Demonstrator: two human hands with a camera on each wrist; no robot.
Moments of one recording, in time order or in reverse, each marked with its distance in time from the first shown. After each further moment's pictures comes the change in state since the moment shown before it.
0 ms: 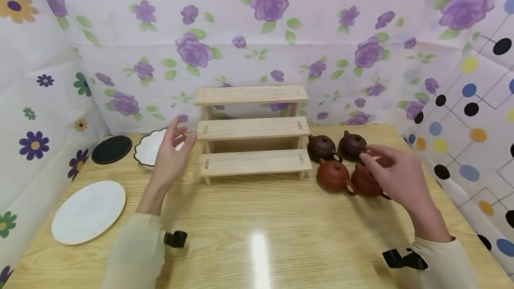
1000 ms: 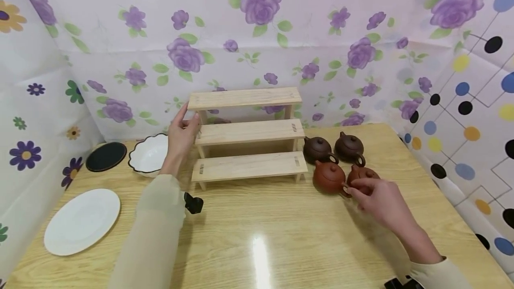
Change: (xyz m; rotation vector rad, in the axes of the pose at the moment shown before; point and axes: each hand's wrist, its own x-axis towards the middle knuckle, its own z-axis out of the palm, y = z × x) left_hand 0.088 -0.011 0.032 -0.146 0.190 -0.049; right_hand -0.034 0.021 0.034 -0.017 -0.271 0.133
